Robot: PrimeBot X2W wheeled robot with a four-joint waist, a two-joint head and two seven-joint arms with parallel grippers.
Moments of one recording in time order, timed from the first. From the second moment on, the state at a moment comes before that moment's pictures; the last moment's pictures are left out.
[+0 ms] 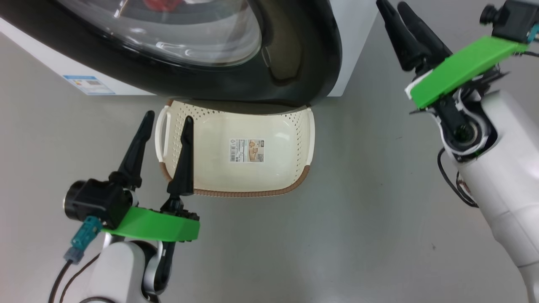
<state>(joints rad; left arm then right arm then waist) -0.40 0.03 -0.13 0.17 -0.25 -0.07 -0.25 -0.90 -0.26 0.42 0.52 1.23 0.12 -0.01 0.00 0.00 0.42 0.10</state>
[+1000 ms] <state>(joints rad) -0.36 0.03 -0.13 0.16 -0.25 -0.07 -0.25 -0.51 -0.10 0.11 0.26 0.21 0.12 -0.26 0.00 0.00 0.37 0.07</state>
